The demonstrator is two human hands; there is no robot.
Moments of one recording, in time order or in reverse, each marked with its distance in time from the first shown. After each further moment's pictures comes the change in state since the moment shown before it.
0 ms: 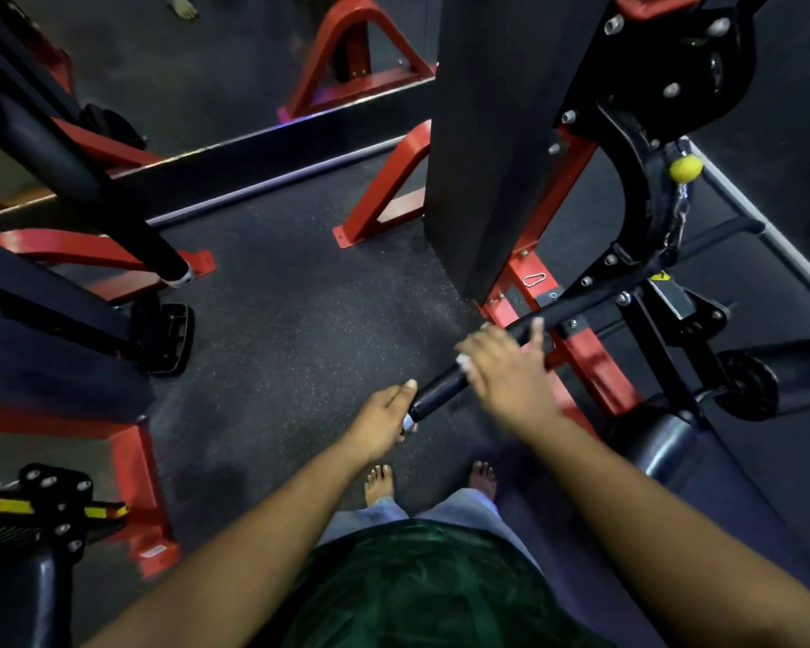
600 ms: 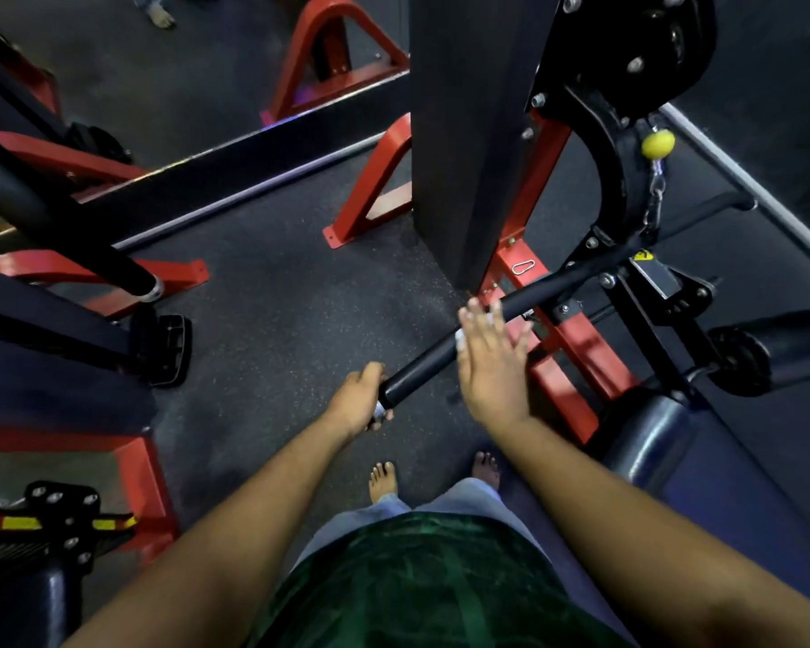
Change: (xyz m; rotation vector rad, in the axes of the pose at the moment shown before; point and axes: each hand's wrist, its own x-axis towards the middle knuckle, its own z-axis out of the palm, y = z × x) left_hand 0.007 0.033 -0.001 0.028 0.082 -0.129; right_hand -0.003 0.000 0.019 0.202 0.218 0.299
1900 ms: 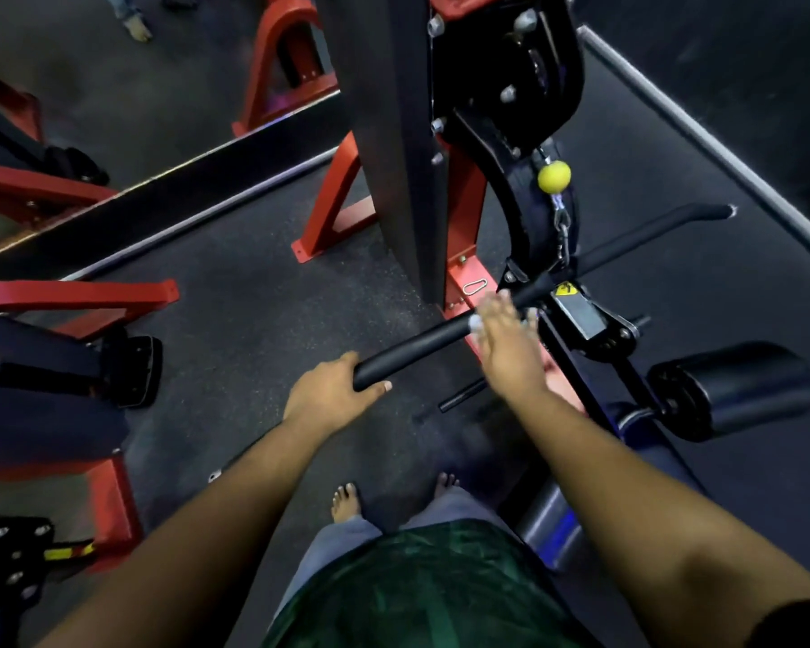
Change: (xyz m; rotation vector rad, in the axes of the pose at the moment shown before) left_hand 0.079 0.111 0.127 0.962 0.230 0.332; right_hand 0.112 0.243 -0.022 0.113 -0.169 0.037
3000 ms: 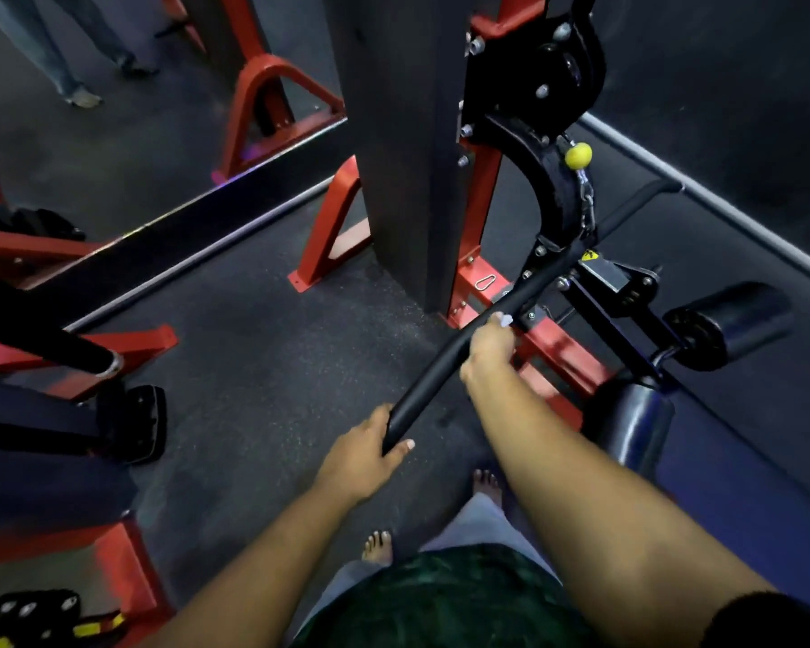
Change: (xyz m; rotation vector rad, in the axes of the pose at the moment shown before) left_hand -0.114 -0.152 0.018 -0.227 -0.159 0.258; right_hand -0.031 -0.225 0.043 1.441 0.569 1.165
